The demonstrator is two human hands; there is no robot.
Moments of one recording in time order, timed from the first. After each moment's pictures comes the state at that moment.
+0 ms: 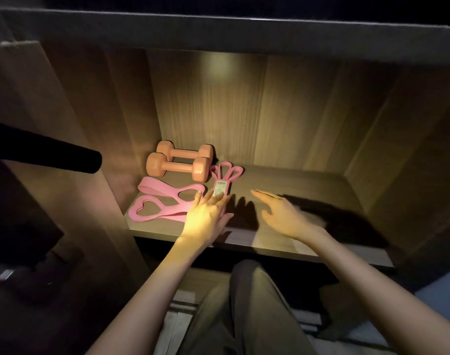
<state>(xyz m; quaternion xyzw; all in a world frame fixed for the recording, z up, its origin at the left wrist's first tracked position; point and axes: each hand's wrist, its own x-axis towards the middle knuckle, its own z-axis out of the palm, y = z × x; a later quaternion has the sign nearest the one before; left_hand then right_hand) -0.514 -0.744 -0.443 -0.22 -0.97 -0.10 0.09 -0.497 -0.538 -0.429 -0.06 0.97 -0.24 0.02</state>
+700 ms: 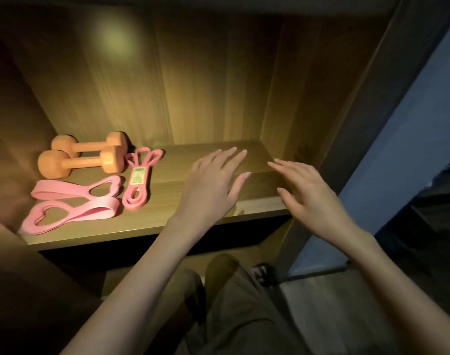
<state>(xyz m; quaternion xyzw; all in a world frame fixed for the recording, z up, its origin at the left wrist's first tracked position) -0.421 -0.600 -0.374 -0.40 -0.88 -0.17 0.17 -0.312 -0.414 -0.382 0.01 0.96 -0.18 -0.20</state>
